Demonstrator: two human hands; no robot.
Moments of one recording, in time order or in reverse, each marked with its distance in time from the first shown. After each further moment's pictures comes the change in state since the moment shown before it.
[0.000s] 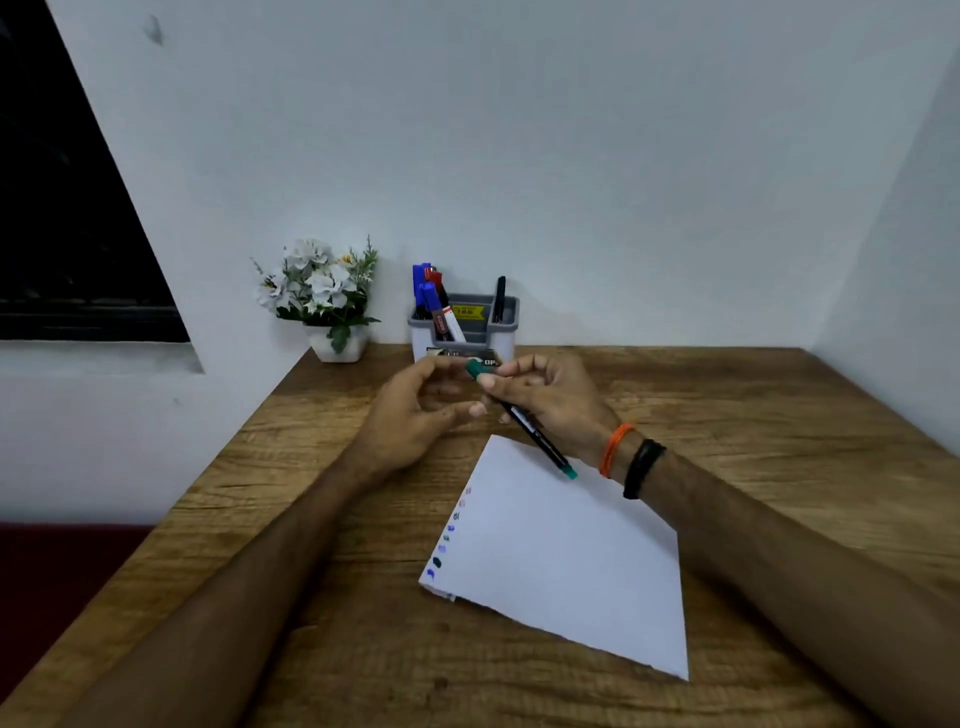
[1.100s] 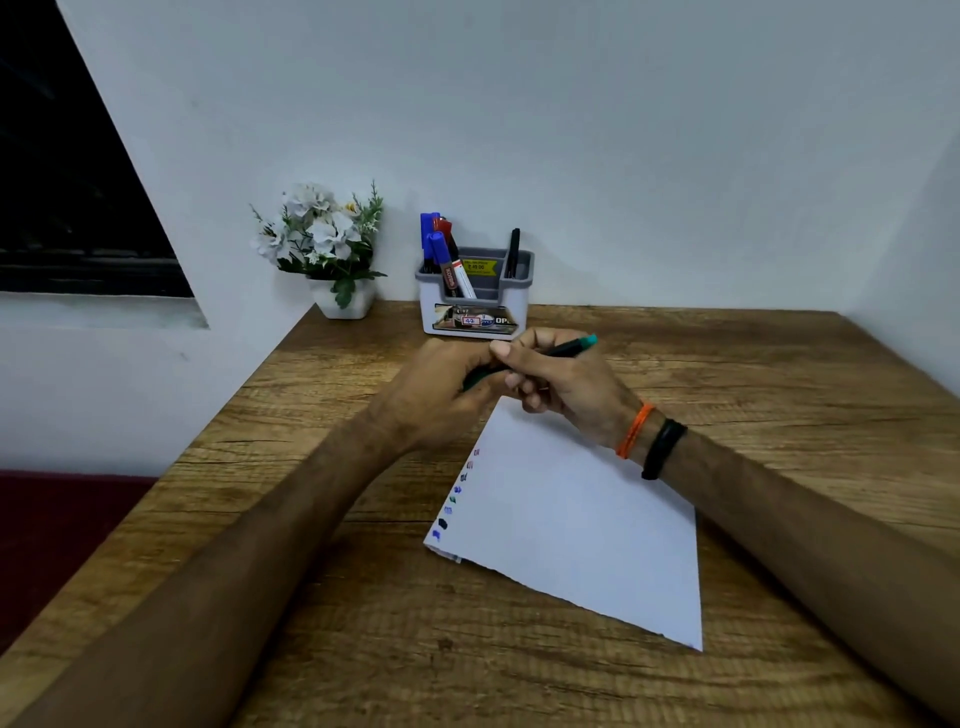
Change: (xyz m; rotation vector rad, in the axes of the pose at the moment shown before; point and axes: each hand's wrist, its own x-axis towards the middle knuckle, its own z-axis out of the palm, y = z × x) left_hand -0.009 0.027 0.015 0.416 -0.120 0.286; right_hand -0.005 0.016 -0.003 0.115 -0.177 -0.035
